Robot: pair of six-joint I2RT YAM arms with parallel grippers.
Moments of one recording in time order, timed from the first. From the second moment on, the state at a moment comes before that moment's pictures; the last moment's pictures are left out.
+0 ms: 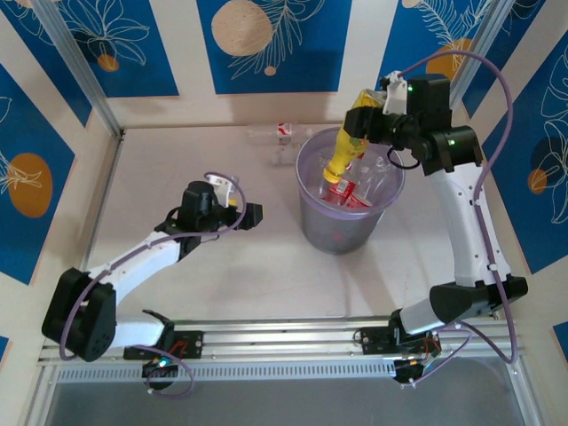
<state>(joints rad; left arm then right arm) -0.46 1.30 0.72 0.04 0.29 -0.34 0.21 1.46 1.87 -0.98 -0.31 0.32</state>
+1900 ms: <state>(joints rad) -0.46 1.46 0.88 0.00 0.31 -0.29 0.32 1.60 1.64 -1.02 -0.25 0.31</state>
